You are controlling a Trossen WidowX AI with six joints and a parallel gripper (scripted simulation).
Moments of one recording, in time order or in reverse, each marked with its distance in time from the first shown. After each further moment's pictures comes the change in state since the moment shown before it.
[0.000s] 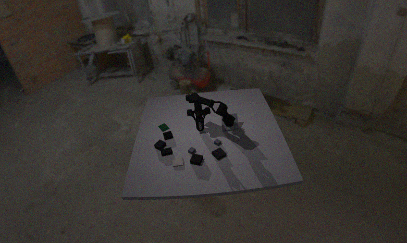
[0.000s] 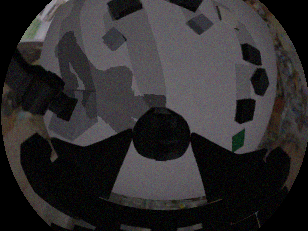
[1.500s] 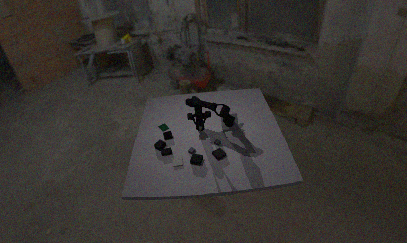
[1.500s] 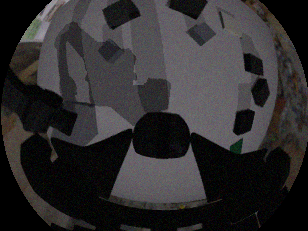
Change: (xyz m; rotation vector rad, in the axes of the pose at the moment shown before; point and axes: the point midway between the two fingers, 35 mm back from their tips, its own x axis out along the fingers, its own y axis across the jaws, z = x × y) arm 0.009 -0.001 0.037 0.002 -0.009 0.000
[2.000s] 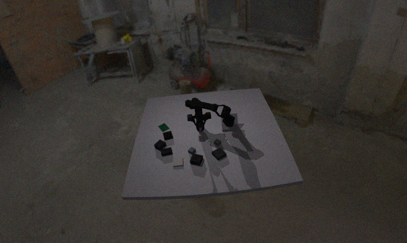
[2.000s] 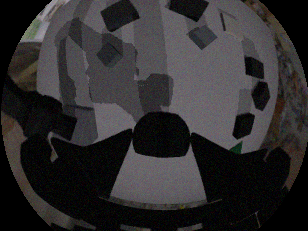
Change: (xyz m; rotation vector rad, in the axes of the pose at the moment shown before) arm 0.004 0.000 0.012 0.000 -0.002 0.000
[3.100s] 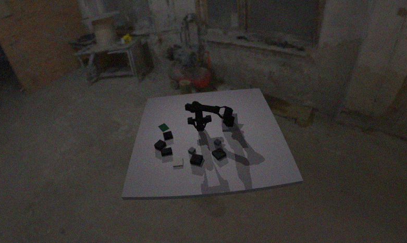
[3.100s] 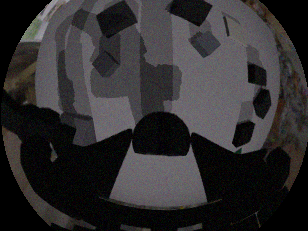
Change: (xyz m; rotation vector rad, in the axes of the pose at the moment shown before) arm 0.013 0.000 0.024 -0.001 -0.005 0.000
